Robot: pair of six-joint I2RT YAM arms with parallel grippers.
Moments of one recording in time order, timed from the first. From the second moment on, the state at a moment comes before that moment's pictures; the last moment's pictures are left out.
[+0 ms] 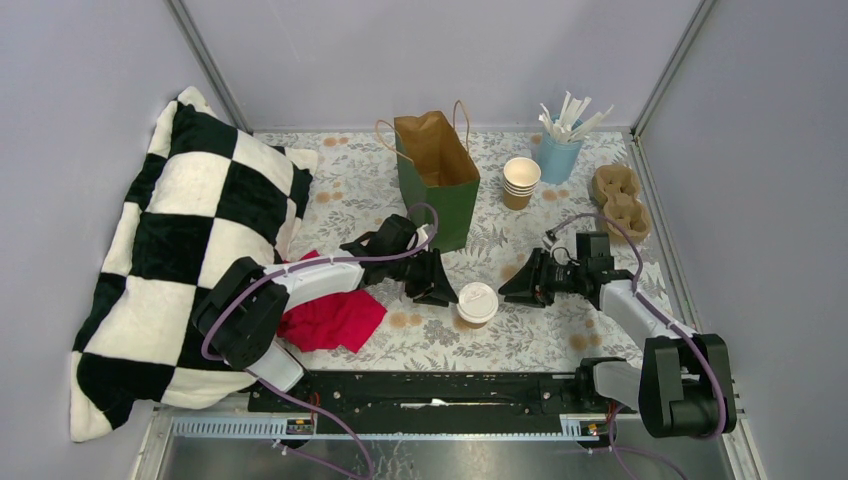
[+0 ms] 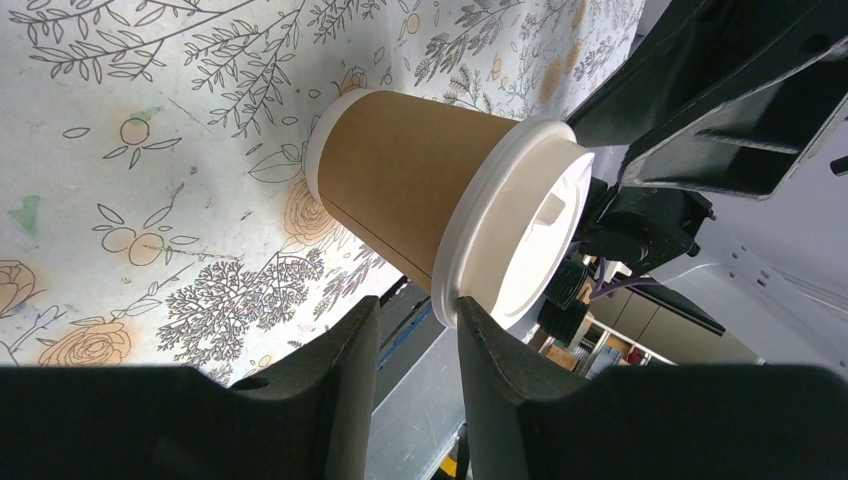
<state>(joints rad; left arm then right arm) -0.72 1.56 0.83 -0.11 0.63 -0.94 0.06 1.17 0.47 -0.26 -0.98 0.65</state>
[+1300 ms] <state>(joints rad) -0.72 1.57 0.85 -0.13 0.64 -0.92 0.11 1.18 0.52 -0.46 -0.88 0.54</state>
